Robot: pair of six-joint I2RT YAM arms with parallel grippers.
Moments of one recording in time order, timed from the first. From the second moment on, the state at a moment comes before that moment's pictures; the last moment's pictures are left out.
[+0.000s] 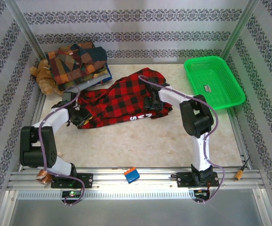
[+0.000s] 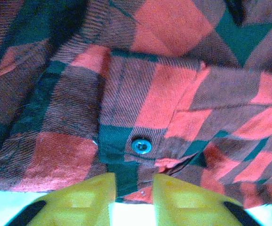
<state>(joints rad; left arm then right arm) 0.07 1.51 0.86 -0.54 0.33 -0.76 0.45 2.10 1.53 -0.72 0.01 0.55</state>
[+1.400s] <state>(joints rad) 0.09 1.62 0.96 -0.52 0.24 -0.74 0.44 2.10 1.53 -0.72 0.01 0.55</state>
